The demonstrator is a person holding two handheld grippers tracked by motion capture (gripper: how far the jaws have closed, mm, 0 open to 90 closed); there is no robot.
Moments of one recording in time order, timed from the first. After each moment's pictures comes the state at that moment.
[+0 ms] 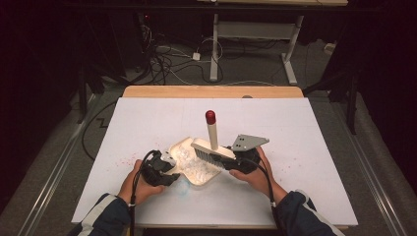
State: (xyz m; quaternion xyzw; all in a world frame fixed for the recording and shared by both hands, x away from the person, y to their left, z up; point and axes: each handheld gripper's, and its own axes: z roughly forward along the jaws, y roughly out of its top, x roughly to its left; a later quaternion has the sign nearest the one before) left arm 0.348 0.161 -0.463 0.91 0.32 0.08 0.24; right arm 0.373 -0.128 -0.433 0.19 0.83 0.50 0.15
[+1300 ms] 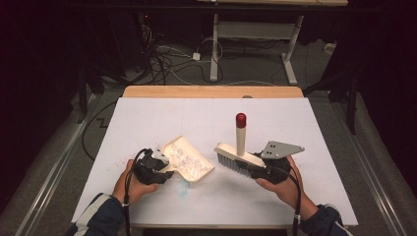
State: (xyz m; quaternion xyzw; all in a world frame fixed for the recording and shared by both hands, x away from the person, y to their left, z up) left arm 0.348 0.182 -0.459 0.90 0.35 0.09 0.25; right arm 0.335 -0.190 -0.408 0.23 0.83 0.48 0.16
